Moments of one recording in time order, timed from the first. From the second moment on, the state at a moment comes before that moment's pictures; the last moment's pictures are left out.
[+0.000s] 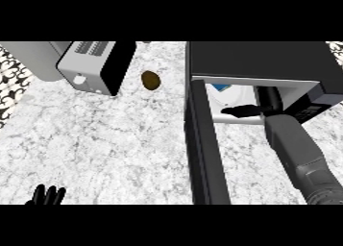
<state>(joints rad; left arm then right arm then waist) 0.68 0.30 -0.59 -2.35 -0.17 0.41 -0.20 -0.83 -0.20 -0.25 -0.25 0.15 -0.06 -0.80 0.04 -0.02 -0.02</state>
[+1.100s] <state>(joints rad) 0.48 0.31 -0.69 -2.24 -0.18 0.26 -0.10 -0.28 -0.22 -0.23 -0.41 0.06 0.23 -0.98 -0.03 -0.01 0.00</state>
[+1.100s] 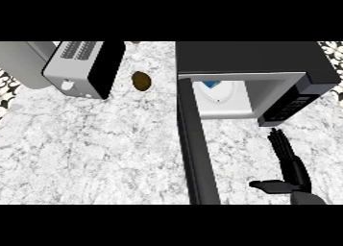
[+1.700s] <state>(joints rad) 0.17 0.18 -0.72 -2.00 -0.18 0.16 0.06 0.01 -0.26 -0.18 -0.72 -0.03 0.30 -0.96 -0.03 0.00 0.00</state>
